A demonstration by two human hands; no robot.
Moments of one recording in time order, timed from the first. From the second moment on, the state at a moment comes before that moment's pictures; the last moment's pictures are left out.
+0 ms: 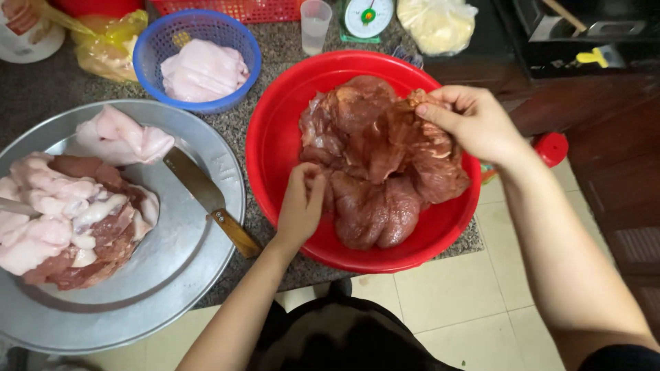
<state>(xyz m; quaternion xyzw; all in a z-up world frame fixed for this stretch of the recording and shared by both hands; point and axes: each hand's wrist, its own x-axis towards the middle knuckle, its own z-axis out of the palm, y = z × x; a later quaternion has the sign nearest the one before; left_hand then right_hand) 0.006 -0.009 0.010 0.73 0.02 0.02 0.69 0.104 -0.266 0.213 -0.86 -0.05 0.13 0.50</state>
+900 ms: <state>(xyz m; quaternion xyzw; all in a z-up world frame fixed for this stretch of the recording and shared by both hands) 0.088 -0.043 0.039 0.63 -0.25 -0.22 0.70 0.081 -0.302 0.201 -0.83 -0.09 0.24 0.49</state>
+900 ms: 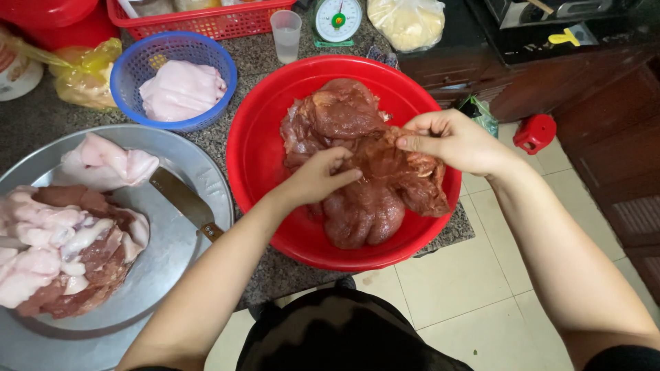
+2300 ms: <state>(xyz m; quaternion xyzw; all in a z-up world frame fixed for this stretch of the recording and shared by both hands) 0.017 -0.017 -0.037 0.95 -0.16 -0.24 0.13 0.060 -0.268 0.045 -0.90 -0.24 0.23 0.28</state>
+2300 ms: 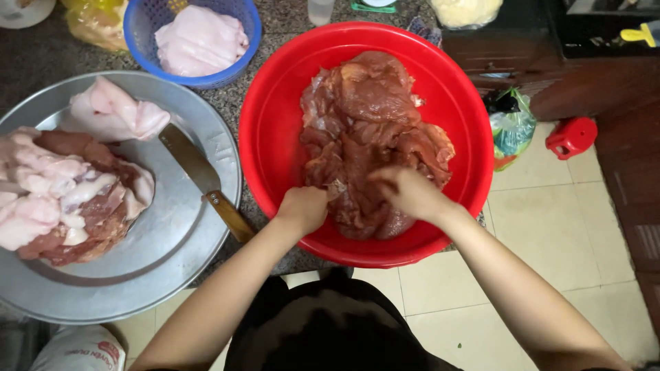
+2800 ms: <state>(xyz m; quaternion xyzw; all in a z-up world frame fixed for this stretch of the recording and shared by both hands) 0.013 -0.015 0.005 0.90 -0.01 0.03 0.43 0.152 -0.221 -0.087 -0.95 -0.14 0.20 -0.17</state>
